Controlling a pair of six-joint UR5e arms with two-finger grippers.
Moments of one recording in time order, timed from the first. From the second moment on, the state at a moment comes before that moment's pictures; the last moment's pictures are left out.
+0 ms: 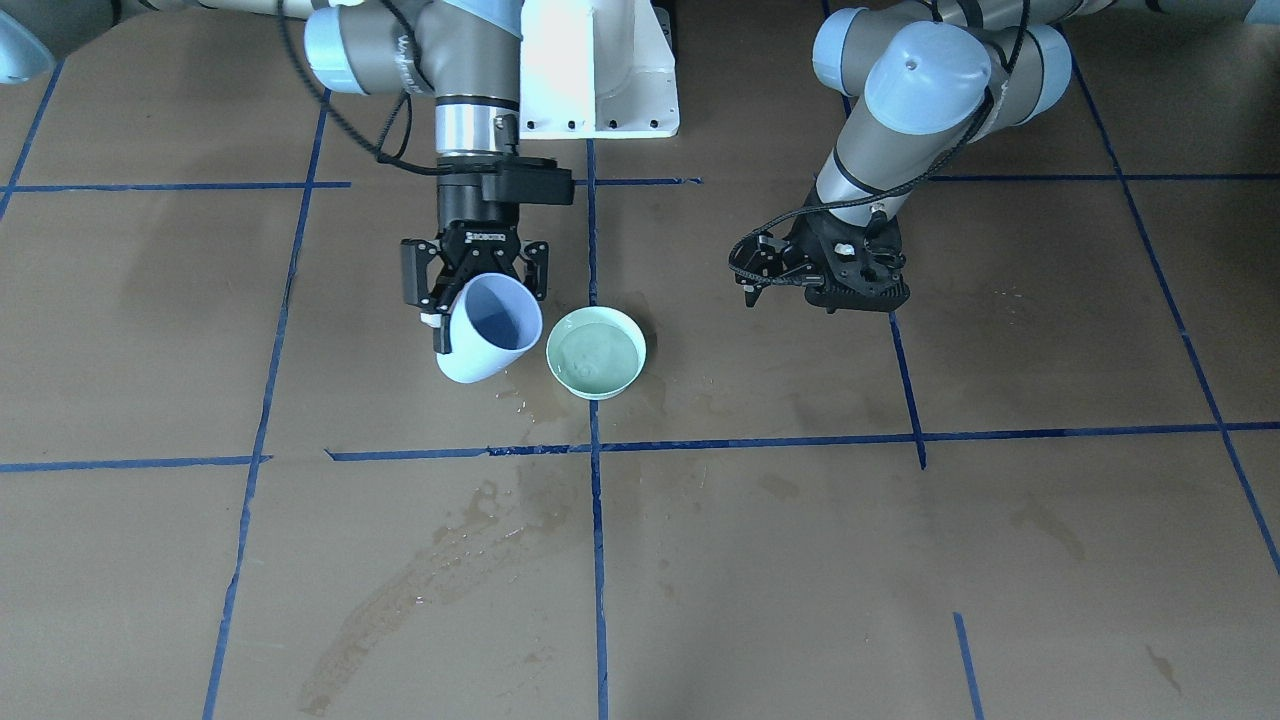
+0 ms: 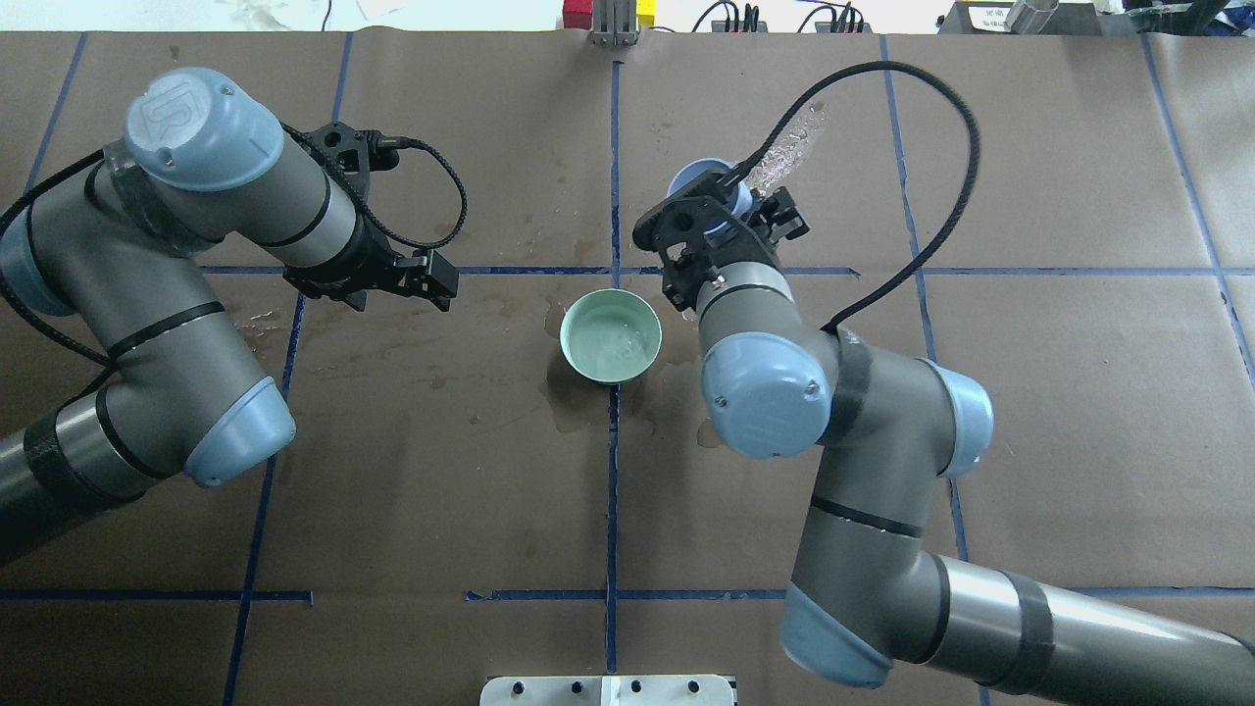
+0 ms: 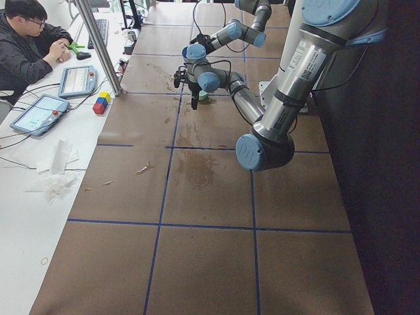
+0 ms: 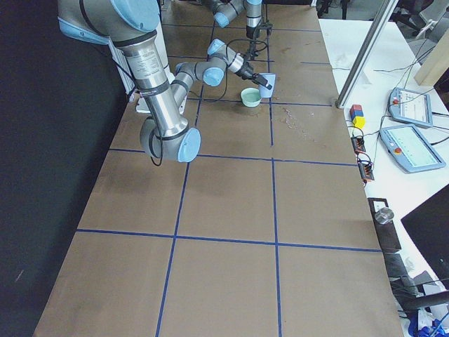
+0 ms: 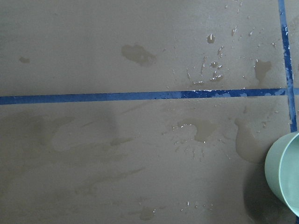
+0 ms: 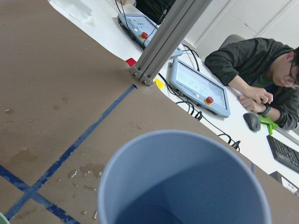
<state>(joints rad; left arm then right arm) -0.74 -2.07 -1.80 -1.66 -2.06 -1.04 0.44 -1.02 1.85 -1.43 0.99 0.63</state>
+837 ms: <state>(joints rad) -0.74 -2.07 -1.80 -1.66 -2.06 -1.06 0.67 -1.43 2.01 -1.16 1.33 0.89</state>
